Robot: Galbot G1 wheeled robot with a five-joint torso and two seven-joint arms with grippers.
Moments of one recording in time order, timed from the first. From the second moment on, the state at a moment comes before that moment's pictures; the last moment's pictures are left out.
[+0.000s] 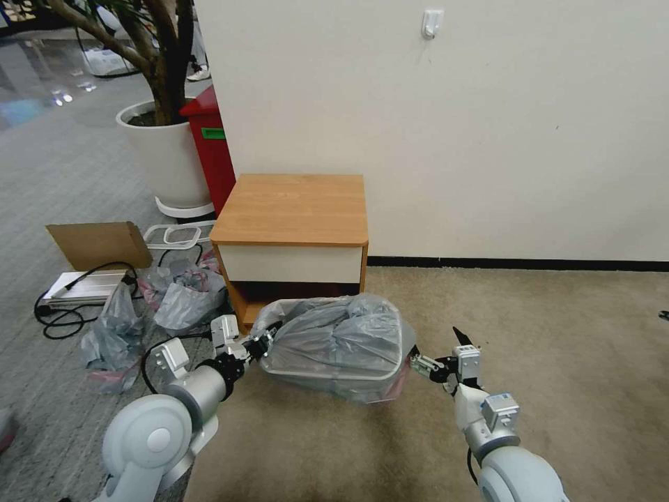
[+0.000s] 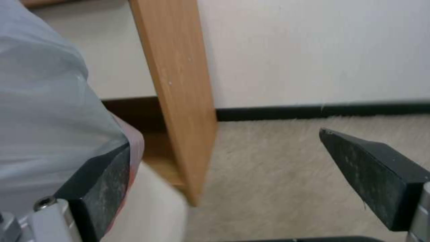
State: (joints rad) left arm 1.45 -1.28 -0.58 -2.24 -1.13 0.67 -0.29; right arm -1.59 1.24 0.39 2.04 0.37 -0.08 0.11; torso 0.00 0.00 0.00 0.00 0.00
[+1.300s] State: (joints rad) left arm 1.44 -1.18 -0.44 -2.21 -0.65 0.66 -0.24; right arm -1.49 1.00 0.32 2.32 -0.05 0.04 -0.17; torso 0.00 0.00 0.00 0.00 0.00
